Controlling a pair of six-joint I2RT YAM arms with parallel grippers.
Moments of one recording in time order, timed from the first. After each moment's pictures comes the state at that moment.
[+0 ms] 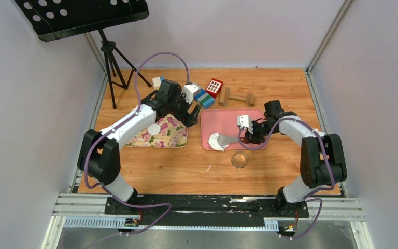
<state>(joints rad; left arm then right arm) -0.48 1.61 1.23 -0.40 0.35 0.20 0.14 1.57 0.91 -0.61 -0.72 -1.32</state>
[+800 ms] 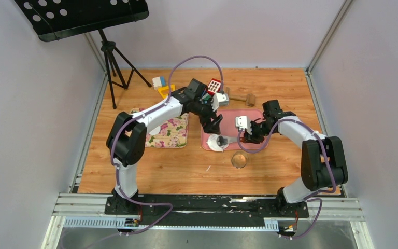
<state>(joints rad) -0.62 1.94 1.54 -0.52 0.70 0.44 0.17 1.55 0.92 -0.62 -0.71 -1.35</state>
